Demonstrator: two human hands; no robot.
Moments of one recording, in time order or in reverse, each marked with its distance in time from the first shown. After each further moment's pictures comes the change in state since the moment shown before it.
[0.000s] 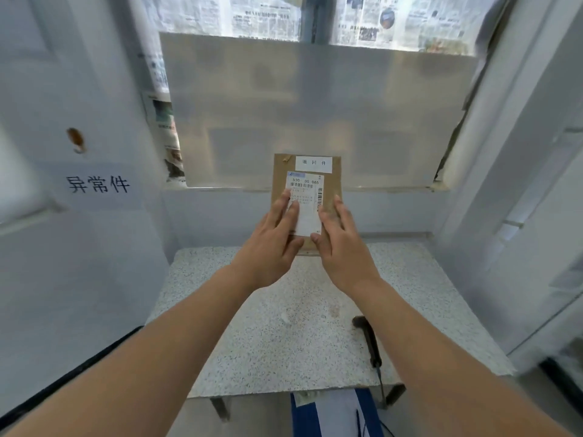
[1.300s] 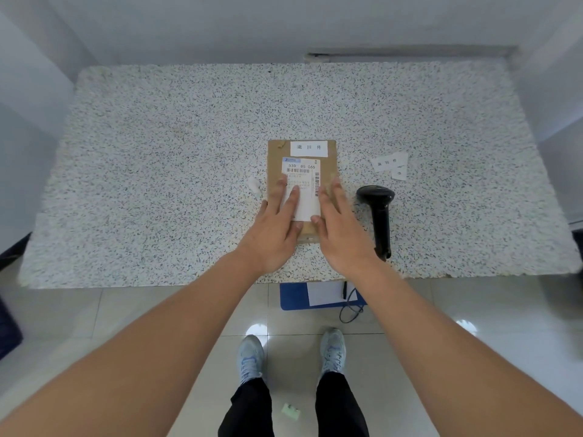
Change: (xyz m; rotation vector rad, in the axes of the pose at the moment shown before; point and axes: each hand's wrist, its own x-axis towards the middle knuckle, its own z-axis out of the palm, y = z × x) left_hand -0.067 -0.082 0.358 -0.272 -0.463 -0.421; right_hand -0.122 0.273 0.231 0.028 -0.586 0.320
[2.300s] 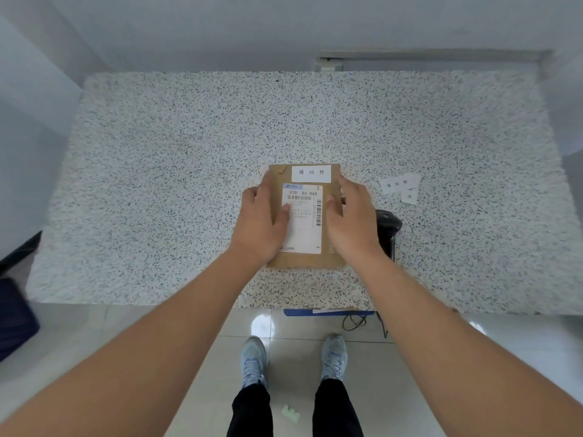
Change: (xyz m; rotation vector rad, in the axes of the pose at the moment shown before) left_hand 0.052 0.010 -0.040 -0.146 0.251 -0.334; right_hand 0.068 -0.009 -0.037 0.315 0.213 0.226
